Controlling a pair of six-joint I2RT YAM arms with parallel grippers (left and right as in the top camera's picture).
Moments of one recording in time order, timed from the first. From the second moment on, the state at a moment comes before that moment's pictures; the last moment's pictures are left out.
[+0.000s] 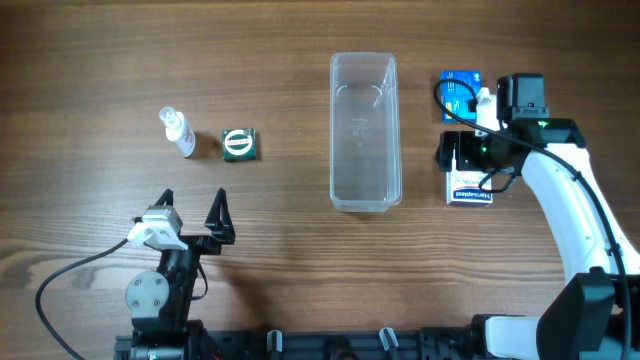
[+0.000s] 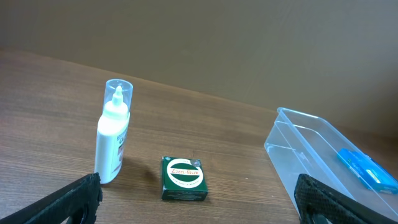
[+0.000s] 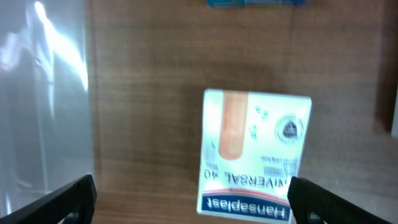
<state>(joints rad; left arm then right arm) 0.02 0.01 0.01 -0.06 0.13 -0.30 -0.02 1.53 1.12 -0.86 -0.10 0.00</state>
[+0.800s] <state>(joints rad) 0.02 0.01 0.01 -0.06 0.12 -0.30 -0.07 1.84 1.12 -0.88 0.01 -0.05</state>
